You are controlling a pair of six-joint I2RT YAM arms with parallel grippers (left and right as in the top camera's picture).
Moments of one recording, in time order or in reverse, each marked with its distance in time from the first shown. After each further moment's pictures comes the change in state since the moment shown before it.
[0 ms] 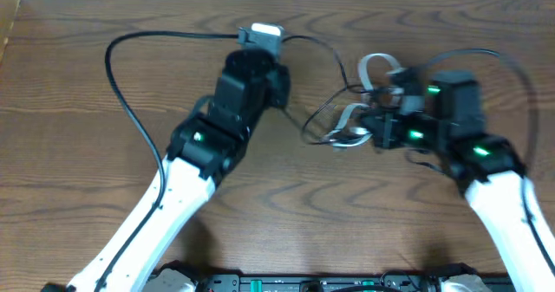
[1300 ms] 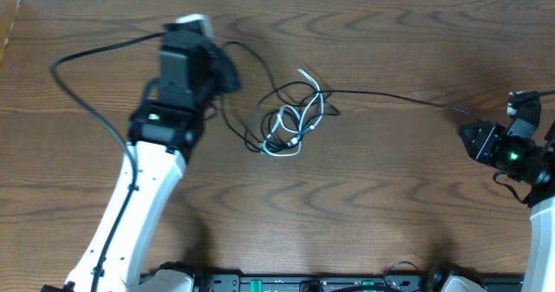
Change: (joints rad) left arm 0.247 0.013 0.000 -0.092 0.205 -0.225; right arm -0.605 -0.070 0.000 -0.264 -0.024 -0.251
